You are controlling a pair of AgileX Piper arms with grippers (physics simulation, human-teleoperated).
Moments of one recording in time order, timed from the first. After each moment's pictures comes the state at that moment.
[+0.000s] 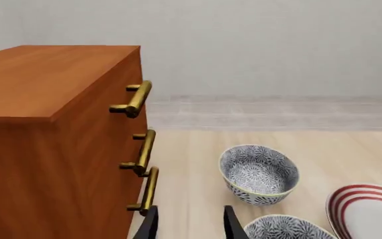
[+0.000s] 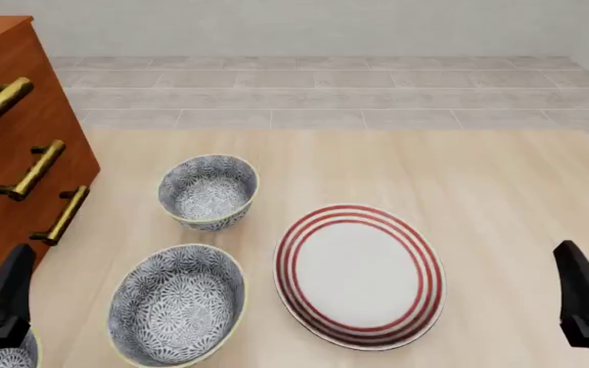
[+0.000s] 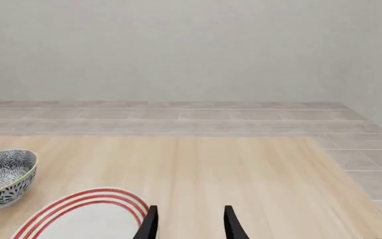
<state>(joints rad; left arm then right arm) 0.01 0.05 0.00 -0.02 0.00 0.00 0.05 0.00 -0.04 0.00</state>
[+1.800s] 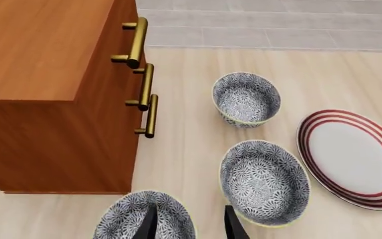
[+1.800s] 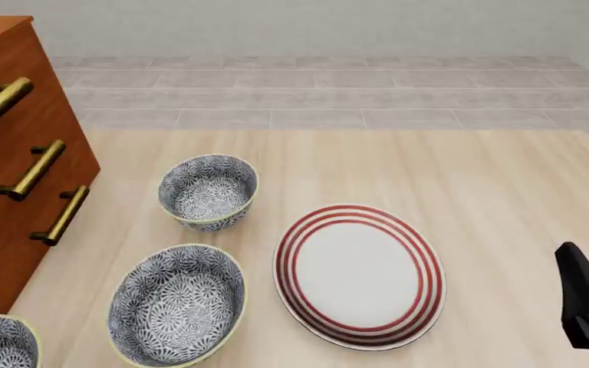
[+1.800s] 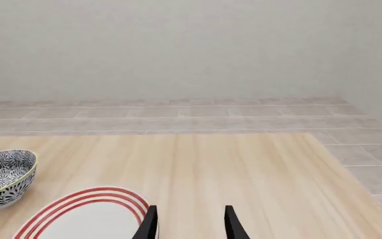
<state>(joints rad) -0.01 0.05 -0.64 1.08 -0.02 -0.01 0.03 -0.01 0.00 0.01</state>
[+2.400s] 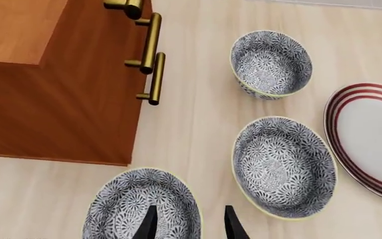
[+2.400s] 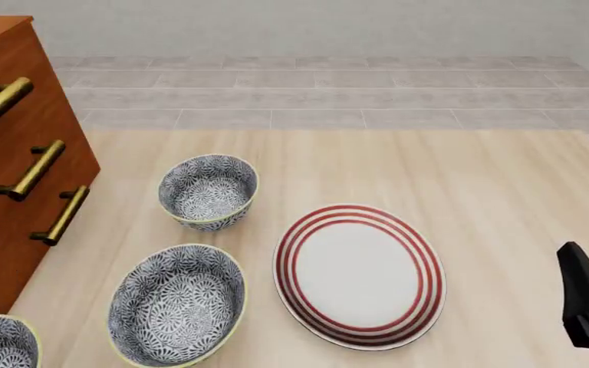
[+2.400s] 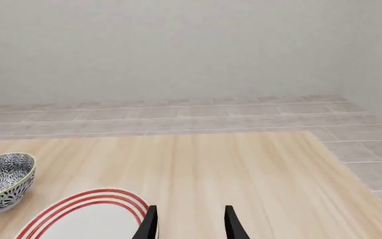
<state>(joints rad) 0.05 0.12 -0.51 1.07 -0.04 -0.02 0.03 -0.01 0.00 0.03</state>
